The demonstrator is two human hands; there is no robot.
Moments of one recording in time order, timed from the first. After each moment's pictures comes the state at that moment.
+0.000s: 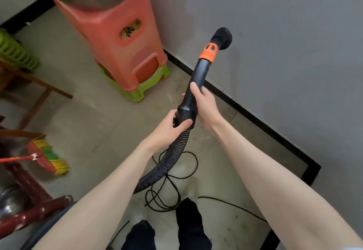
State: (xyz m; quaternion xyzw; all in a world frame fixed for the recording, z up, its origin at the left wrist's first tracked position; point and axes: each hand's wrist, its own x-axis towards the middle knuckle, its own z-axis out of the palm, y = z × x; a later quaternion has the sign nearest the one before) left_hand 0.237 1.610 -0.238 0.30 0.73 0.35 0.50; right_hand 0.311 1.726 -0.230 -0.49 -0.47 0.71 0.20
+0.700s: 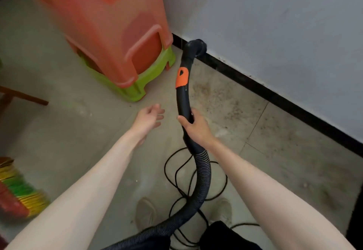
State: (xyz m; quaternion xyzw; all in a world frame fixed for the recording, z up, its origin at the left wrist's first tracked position) left_hand 0.078 1.621 -0.503 0.14 0.75 0.41 0.50; right_hand 0.217 1.684 -0.521 -0.51 -0.65 0.56 0.08
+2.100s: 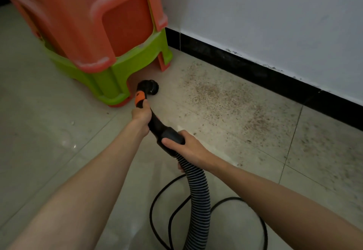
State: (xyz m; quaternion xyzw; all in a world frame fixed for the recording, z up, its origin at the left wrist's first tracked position) left_hand 0.035 1.697 -0.805 -0.04 0.74 0.53 0.41; right_hand 0.223 1.681 -0.767 -0.41 -0.63 0.66 0.00
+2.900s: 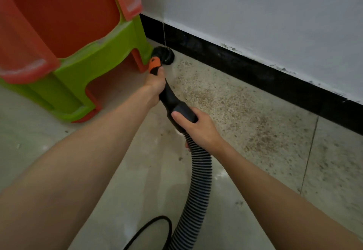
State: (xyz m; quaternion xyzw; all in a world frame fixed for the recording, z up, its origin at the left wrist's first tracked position) left_hand 0.045 1.878 -0.820 0.11 0.75 0.50 0.41; right_hand 0.214 1.828 -0.820 -0.43 -0.62 0.63 0.19
